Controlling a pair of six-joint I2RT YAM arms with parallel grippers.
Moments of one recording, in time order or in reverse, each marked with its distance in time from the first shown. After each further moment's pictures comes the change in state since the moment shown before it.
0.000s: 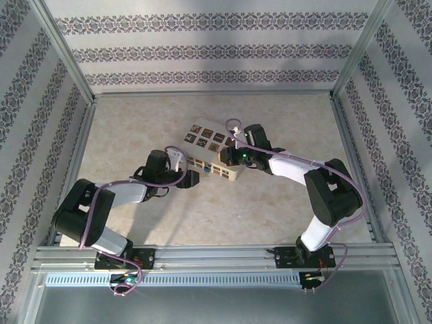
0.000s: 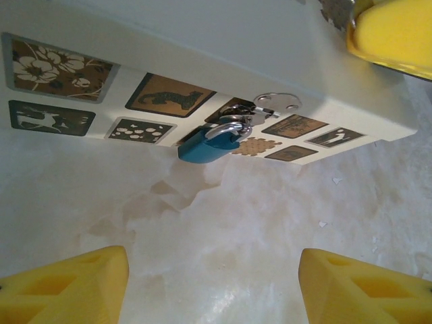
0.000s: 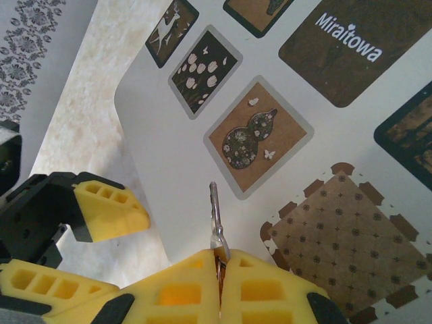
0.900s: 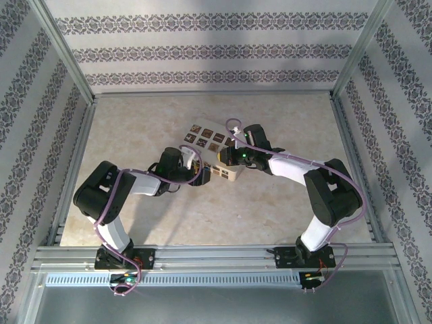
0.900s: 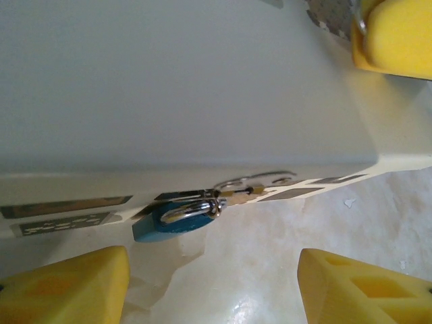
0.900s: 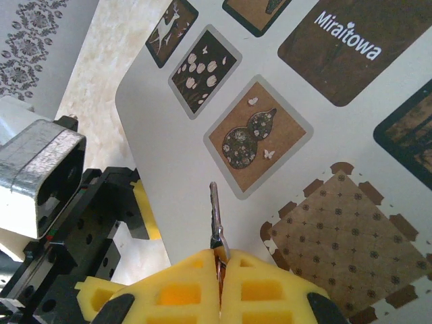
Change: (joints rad) left arm -0.072 0.225 0.108 0.162 -0.005 0.056; right arm 0.003 0.000 0.000 0.002 0.000 0.015
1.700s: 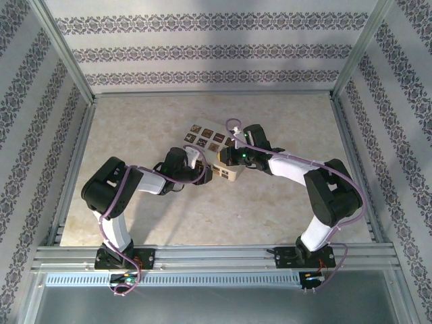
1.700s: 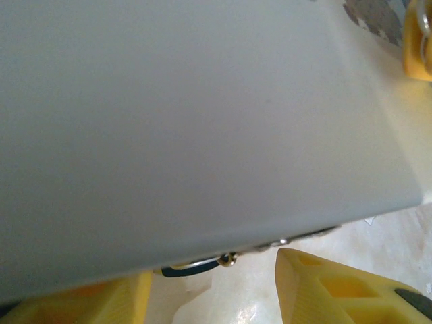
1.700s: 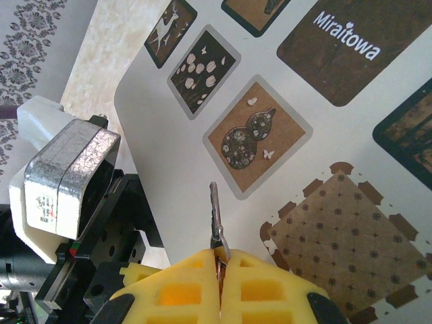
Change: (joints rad) left arm -0.031 0.072 0.040 0.040 -0.044 -0.019; right arm 0.002 -0.001 0.000 0.000 0.007 0.005
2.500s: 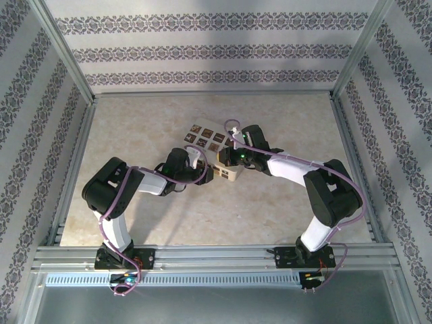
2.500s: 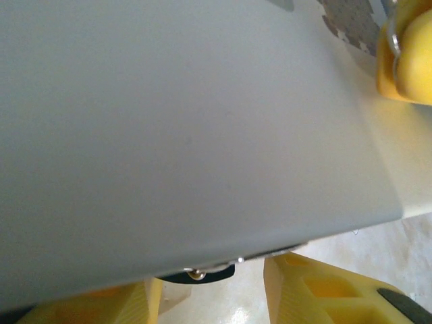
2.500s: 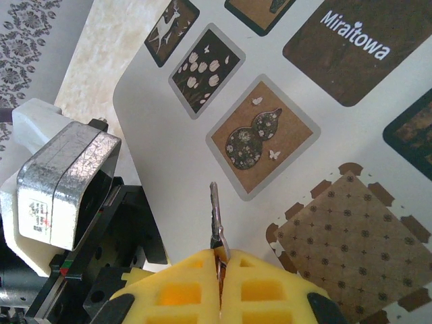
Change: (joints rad) left arm -0.019 0.000 0.000 0.023 -0.017 -0.055; right arm 0.020 -0.002 0.000 0.004 0.033 0.003
